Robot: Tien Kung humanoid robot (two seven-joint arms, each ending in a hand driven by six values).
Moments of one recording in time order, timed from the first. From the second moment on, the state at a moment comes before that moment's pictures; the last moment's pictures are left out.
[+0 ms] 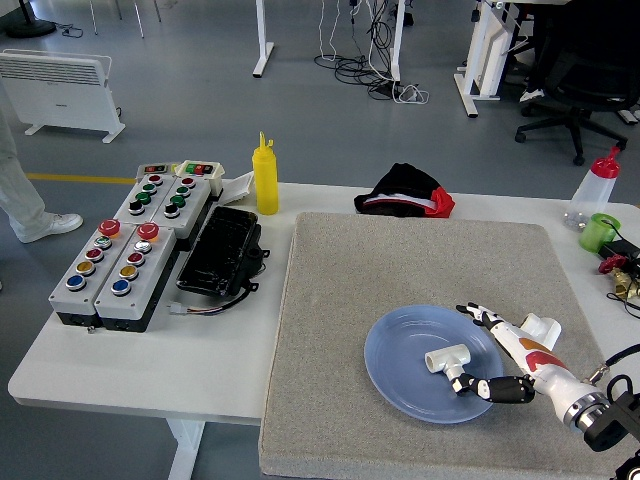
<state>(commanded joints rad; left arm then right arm) -0.02 0.00 -1.15 -0.27 0.63 0.37 0.38 0.30 -0.36 1.03 1.42 -1.71 -0.10 -0.06</state>
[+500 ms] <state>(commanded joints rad) -0.02 0.00 -1.15 -0.27 0.61 0.37 0.38 0.44 -0.42 1.04 1.11 -1.60 -0.07 -0.05</state>
